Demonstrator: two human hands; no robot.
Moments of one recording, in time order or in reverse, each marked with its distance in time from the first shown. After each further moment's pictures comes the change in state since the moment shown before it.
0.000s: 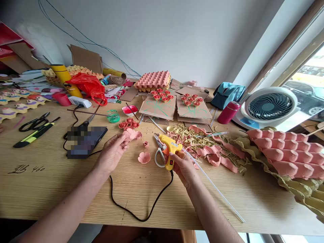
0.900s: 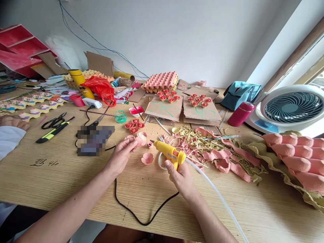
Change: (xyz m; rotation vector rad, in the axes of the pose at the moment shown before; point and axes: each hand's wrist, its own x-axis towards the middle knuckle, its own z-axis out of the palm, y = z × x) left_hand -0.008 -0.017 0.006 0.233 -0.022 0.082; right_hand -0.018 0.009 0.015 -0.774 -0.012 -0.449
